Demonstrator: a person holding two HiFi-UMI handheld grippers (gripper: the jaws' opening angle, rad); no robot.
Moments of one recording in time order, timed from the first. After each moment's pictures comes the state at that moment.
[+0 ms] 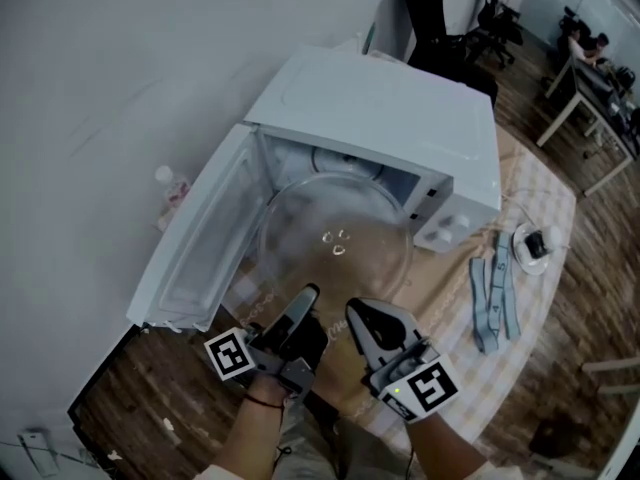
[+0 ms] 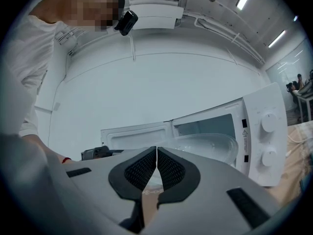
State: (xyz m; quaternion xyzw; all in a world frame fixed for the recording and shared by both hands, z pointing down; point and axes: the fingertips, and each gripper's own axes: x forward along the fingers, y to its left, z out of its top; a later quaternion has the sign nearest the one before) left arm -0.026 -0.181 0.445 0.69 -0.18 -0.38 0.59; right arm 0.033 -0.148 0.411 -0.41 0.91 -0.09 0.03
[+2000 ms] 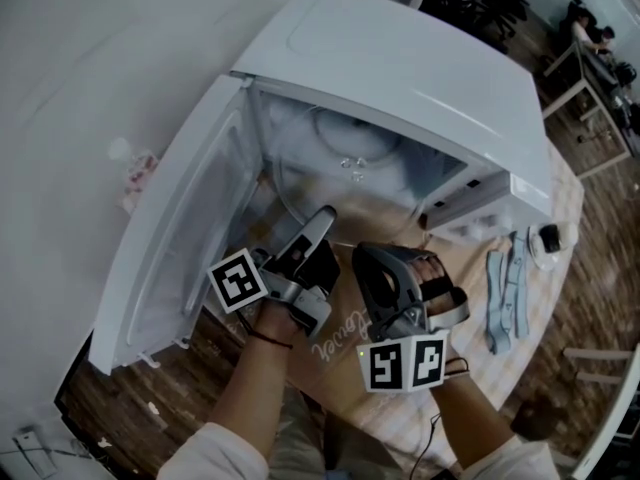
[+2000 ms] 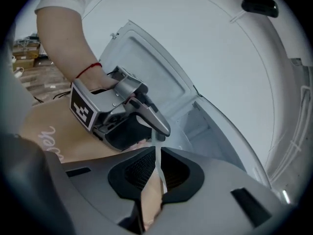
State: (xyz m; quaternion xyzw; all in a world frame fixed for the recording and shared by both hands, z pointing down) left arm -0.007 -0.309 0.496 0.69 -0.18 -0.35 0.60; right arm 0.022 -0.242 0.489 -0.35 0.79 0.28 -0.43
